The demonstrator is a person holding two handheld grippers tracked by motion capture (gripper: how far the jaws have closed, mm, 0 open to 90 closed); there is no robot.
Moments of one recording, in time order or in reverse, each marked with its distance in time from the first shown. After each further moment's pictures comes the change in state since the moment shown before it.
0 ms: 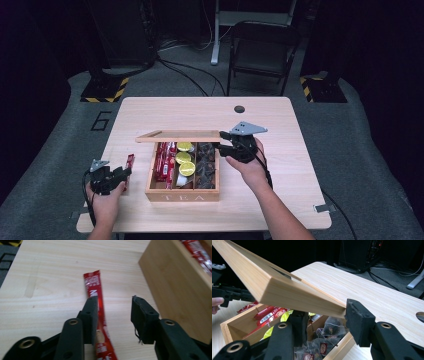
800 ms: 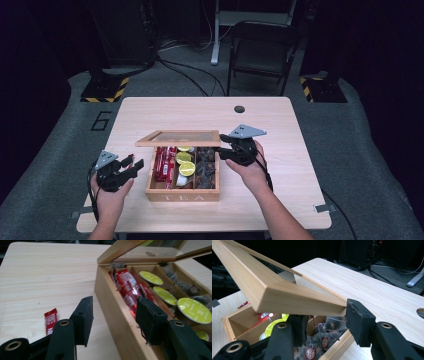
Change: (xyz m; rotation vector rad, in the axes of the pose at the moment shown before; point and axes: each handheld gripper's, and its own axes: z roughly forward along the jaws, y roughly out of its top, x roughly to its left) left arm -0.051 0.034 -0.029 -0.104 -0.137 0.134; right arm 0.005 -0.006 -0.002 0.024 -0.002 -0.009
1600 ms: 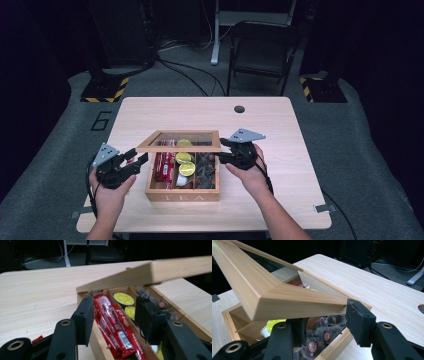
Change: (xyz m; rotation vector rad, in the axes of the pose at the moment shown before) left arm -0.031 0.035 -0.024 -0.081 -0.070 0.078; right arm 0.005 -0.008 -0.001 0.016 -0.003 -0.012
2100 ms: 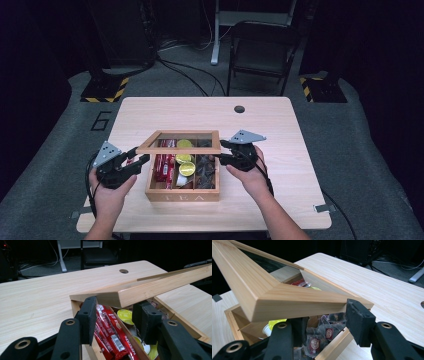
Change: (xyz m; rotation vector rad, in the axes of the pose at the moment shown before) left arm -0.010 0.011 -0.006 0.007 -0.030 0.063; right arm 0.001 -0.004 -0.001 0.004 0.007 0.014
